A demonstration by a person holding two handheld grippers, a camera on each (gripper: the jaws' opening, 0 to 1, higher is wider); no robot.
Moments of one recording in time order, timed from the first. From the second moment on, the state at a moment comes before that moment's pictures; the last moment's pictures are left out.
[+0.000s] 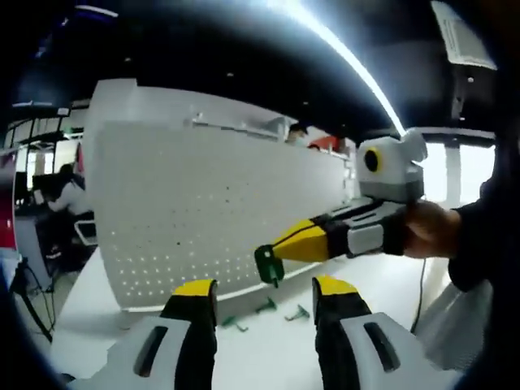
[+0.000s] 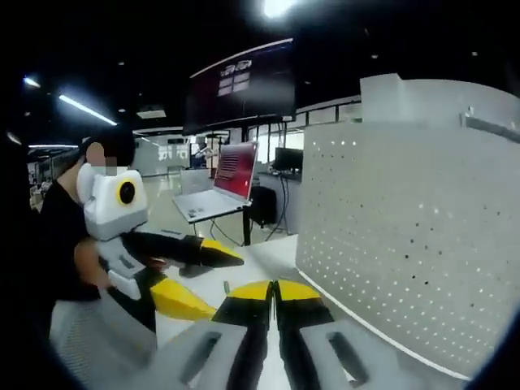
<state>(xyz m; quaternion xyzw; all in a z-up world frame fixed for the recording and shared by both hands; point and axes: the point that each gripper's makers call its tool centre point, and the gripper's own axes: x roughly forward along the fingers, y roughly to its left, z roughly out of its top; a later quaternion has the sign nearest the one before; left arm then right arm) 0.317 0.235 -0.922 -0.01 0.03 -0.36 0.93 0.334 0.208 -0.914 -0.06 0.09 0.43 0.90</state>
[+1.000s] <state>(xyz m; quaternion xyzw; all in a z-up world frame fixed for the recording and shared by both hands) 0.314 0.246 -0.900 0.00 -0.03 -0.36 0.93 0.316 0.239 -0.889 -0.03 0.06 0.45 0.89</state>
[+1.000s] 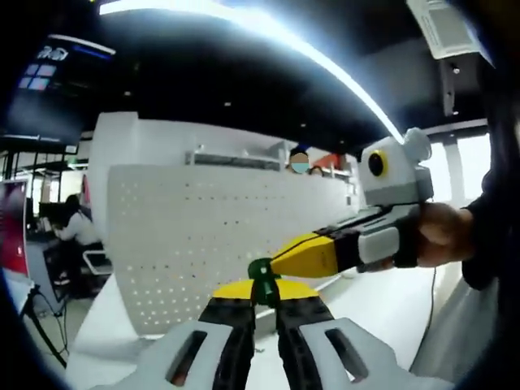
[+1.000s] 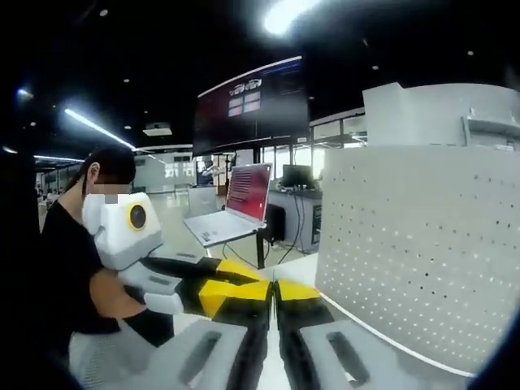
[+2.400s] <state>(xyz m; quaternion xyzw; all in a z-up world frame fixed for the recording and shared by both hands) 0.319 0.247 -0.912 0.01 0.00 -0.33 0.94 0.306 0.208 -0.901 -0.06 0.02 0.41 0.91</state>
